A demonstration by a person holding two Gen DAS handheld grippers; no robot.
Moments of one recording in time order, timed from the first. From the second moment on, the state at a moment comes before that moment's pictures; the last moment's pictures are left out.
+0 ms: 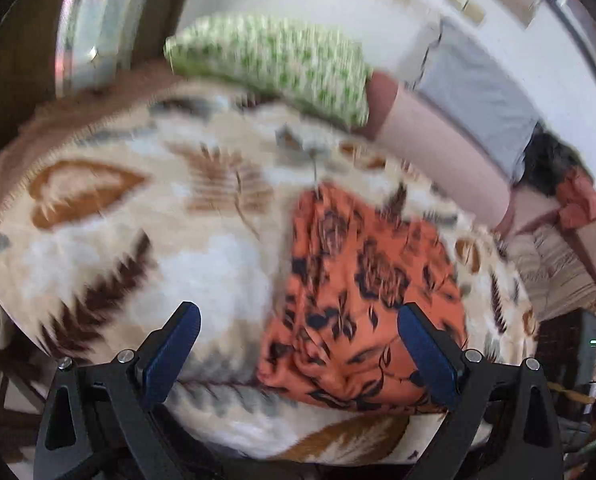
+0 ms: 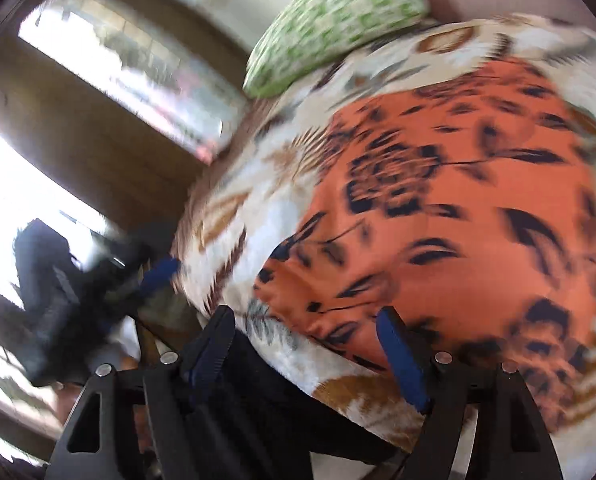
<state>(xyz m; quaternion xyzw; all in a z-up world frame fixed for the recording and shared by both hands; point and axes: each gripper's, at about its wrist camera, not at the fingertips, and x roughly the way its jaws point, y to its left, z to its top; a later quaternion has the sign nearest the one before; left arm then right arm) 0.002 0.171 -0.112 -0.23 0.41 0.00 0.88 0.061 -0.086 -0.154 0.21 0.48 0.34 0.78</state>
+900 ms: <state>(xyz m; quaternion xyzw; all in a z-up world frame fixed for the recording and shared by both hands) 0.020 0.145 -0.107 -0.18 0.45 0.04 0.87 0.095 -0.213 -0.156 0.36 0.43 0.29 0.78</state>
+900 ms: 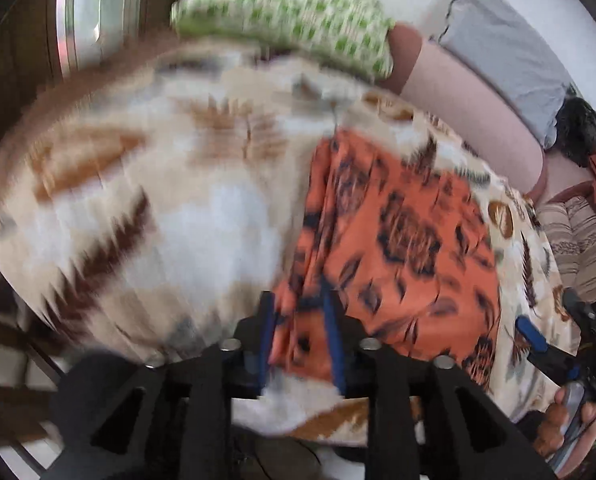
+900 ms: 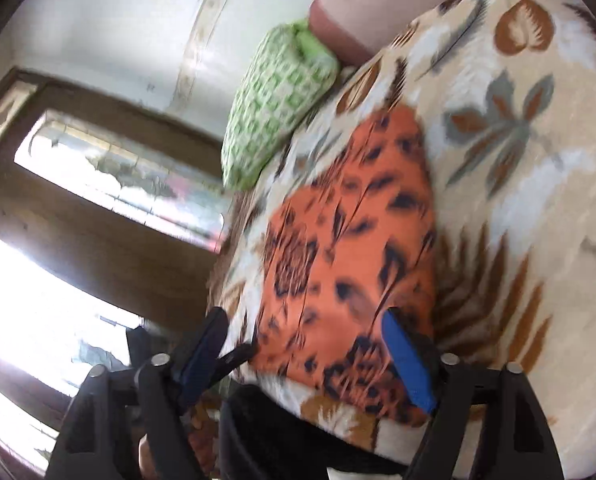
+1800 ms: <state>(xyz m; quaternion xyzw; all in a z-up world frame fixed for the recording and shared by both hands) 0.111 0.076 -0.156 -0.02 0.48 -0.01 0.88 0.145 -0.225 -0.206 0.45 0.48 0.27 0.70</state>
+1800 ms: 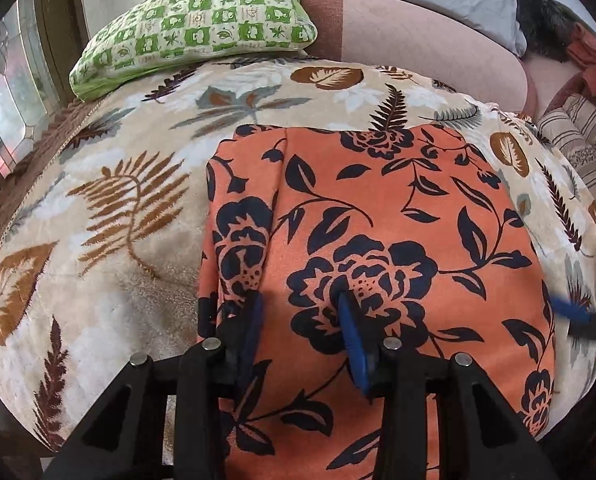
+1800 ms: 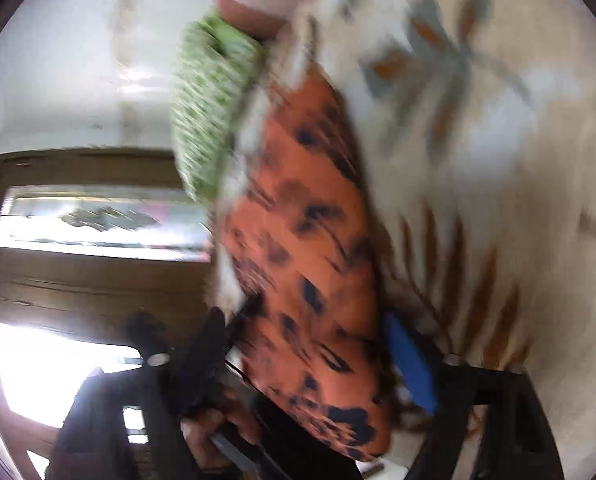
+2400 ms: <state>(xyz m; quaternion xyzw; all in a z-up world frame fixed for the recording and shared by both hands) 0.109 0.083 -0.158 -0.05 0.47 -0.03 0.88 0.198 -0.207 -0.198 0.40 0.49 0.27 0.73</state>
